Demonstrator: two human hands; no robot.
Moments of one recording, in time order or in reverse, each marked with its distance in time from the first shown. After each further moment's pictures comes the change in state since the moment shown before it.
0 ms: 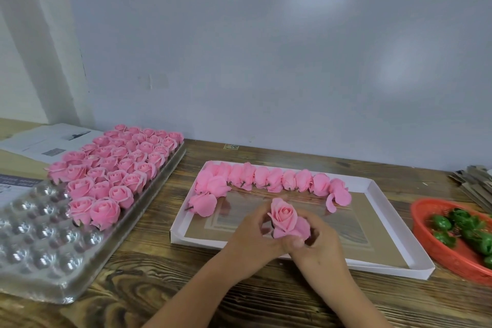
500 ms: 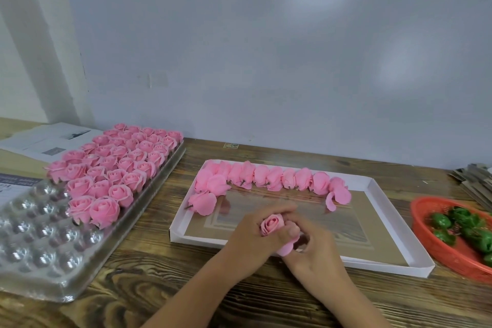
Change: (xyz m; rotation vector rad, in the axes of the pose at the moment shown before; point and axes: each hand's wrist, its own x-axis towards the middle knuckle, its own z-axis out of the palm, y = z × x) left_hand 0.001 -0.007 0.002 -0.054 0.063 0.005; right_hand -0.003 0.000 -0.001 -0.166 -0.087 -0.110
